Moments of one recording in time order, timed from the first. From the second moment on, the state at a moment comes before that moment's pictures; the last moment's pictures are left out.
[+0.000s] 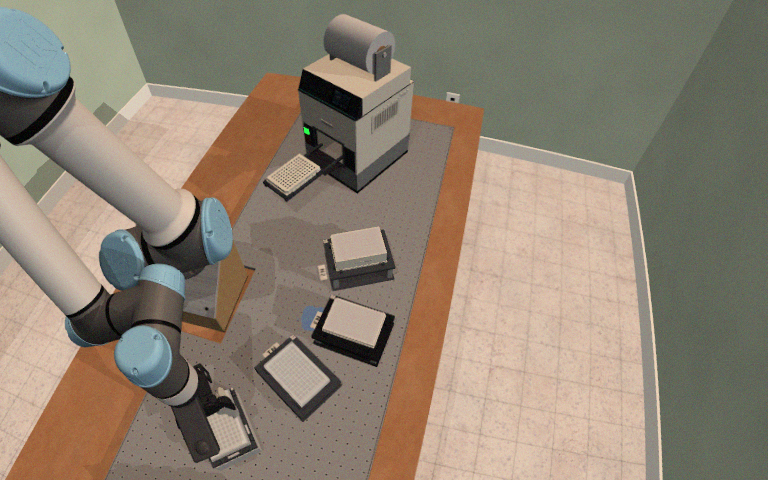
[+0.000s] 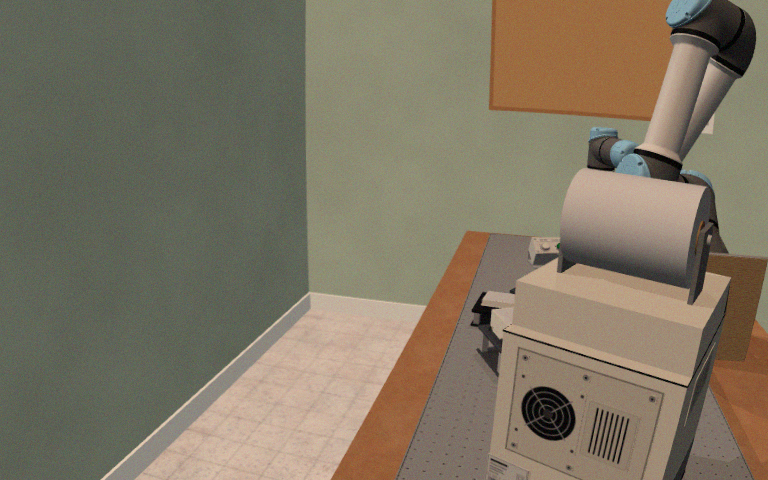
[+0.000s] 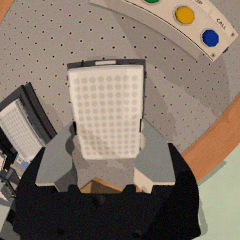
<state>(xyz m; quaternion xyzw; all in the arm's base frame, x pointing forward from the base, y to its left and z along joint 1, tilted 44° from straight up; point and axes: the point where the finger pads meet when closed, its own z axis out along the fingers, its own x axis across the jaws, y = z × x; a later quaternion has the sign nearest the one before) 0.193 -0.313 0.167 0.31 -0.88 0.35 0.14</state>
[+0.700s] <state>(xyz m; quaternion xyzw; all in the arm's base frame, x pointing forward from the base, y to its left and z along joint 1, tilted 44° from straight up) 0.193 -0.318 0.163 0.31 -0.88 0.35 0.14</state>
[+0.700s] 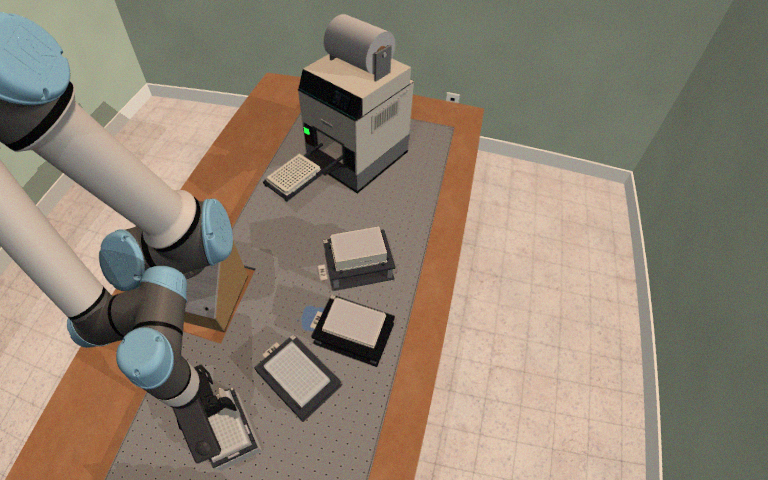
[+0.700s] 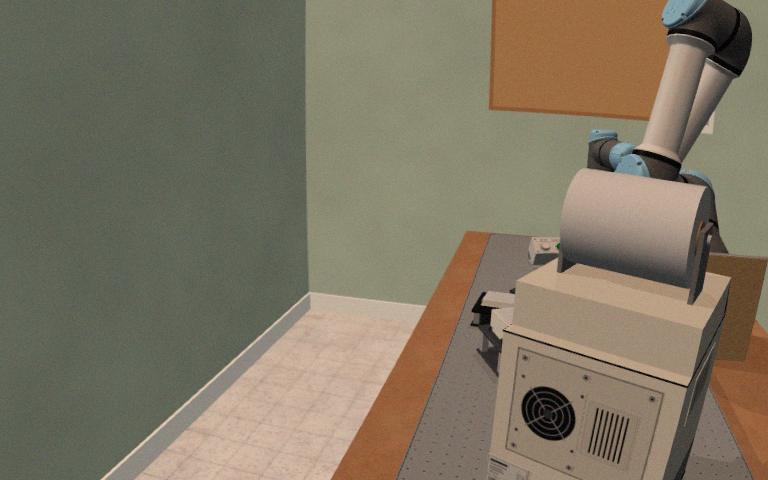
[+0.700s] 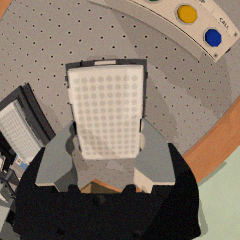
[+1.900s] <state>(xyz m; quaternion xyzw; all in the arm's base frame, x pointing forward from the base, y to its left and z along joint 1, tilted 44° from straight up) 0.193 -0.321 0.159 0.31 -0.88 0.35 0.14</state>
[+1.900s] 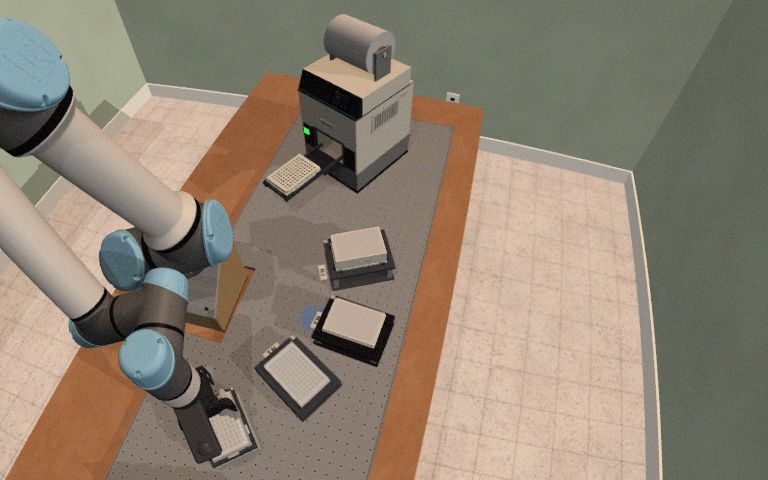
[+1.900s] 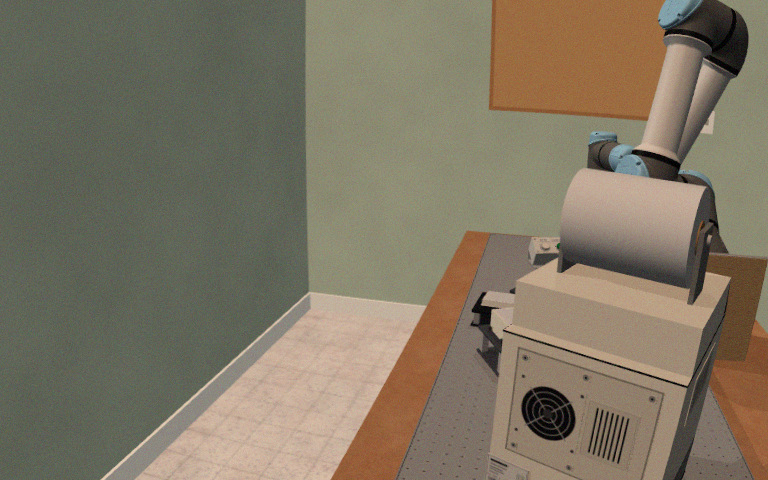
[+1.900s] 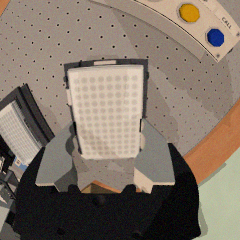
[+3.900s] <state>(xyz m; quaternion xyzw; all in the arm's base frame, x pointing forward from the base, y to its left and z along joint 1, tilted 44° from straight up) 0.193 -0.321 0.159 0.31 -0.88 0.35 0.14</state>
